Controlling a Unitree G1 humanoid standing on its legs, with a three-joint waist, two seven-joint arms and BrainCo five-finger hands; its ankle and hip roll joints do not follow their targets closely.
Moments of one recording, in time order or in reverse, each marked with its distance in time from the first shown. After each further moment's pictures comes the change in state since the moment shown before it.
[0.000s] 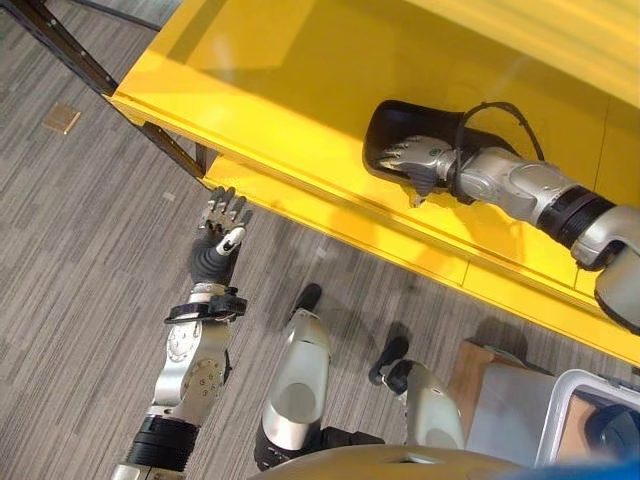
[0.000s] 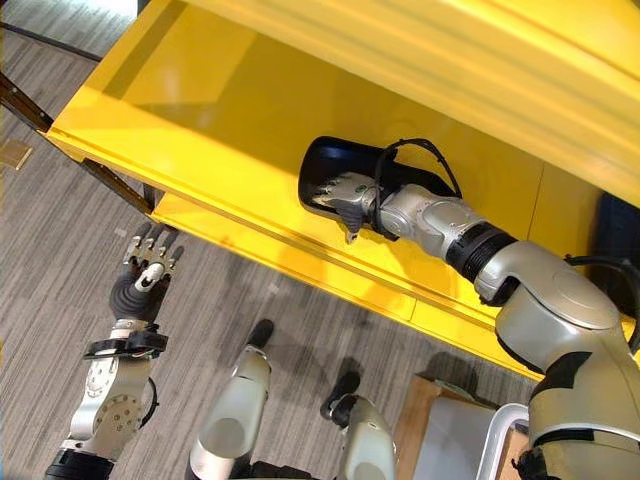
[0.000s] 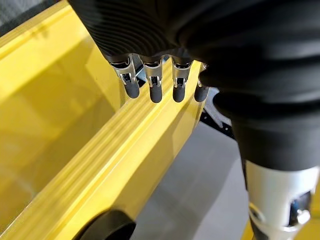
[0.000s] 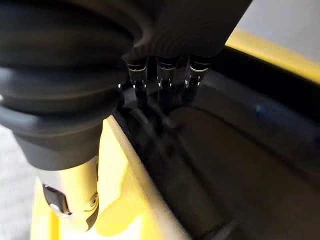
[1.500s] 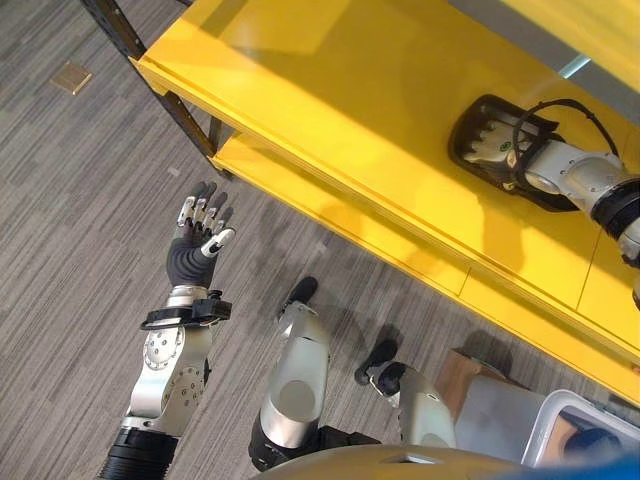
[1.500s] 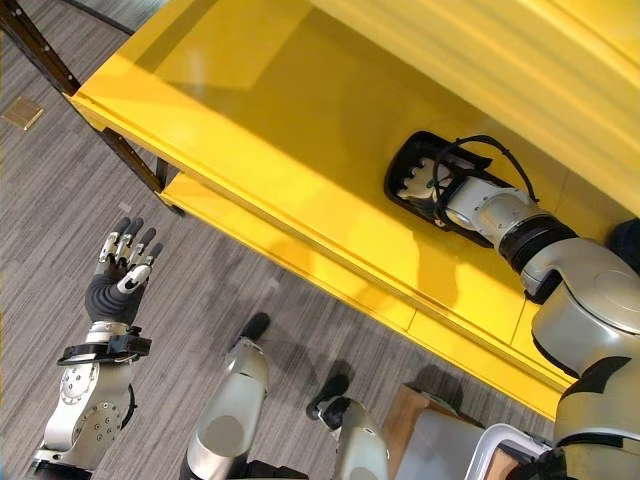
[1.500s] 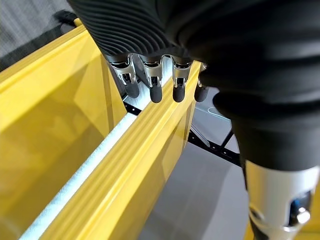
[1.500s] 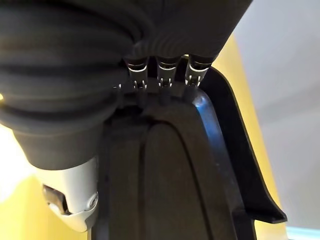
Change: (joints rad) left arm 0.057 0.069 0.040 -0.085 0.096 -0.001 0.069; right arm 0.033 -0.120 -0.008 0.278 -0.383 0.020 -0.089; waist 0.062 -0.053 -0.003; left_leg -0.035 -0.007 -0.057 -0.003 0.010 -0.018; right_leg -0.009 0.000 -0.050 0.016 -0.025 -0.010
